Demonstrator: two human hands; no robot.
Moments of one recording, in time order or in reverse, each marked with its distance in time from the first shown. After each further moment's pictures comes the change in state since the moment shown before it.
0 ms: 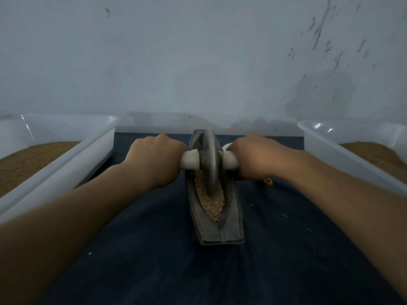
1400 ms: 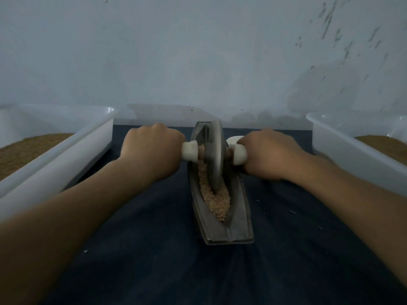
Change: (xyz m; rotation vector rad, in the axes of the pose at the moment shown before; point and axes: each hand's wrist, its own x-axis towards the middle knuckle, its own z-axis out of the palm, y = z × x) left_hand 0.001 -0.001 0.009 0.100 0.138 -0.082; right_hand -0.009 0.003 0.016 0.022 0.139 0.114
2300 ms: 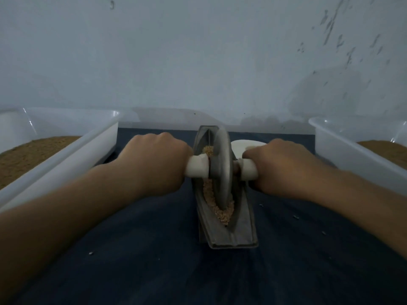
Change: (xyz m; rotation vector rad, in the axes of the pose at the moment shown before) left_hand -0.010 -0.011 -0.002 -0.066 -0.002 0.220; right_hand -0.021 0.016 0.016 -0.075 0.256 -0.177
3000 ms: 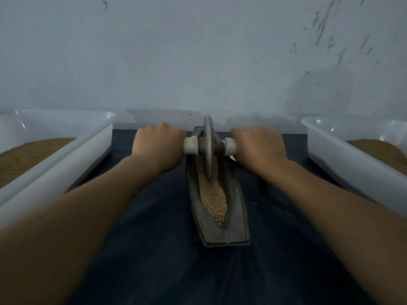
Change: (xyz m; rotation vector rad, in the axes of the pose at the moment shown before) left_hand 0.038 0.007 0.009 -0.005 -0.045 -0.196; right_hand 0.045 -0.012 0.003 -0.051 -0.026 0.163
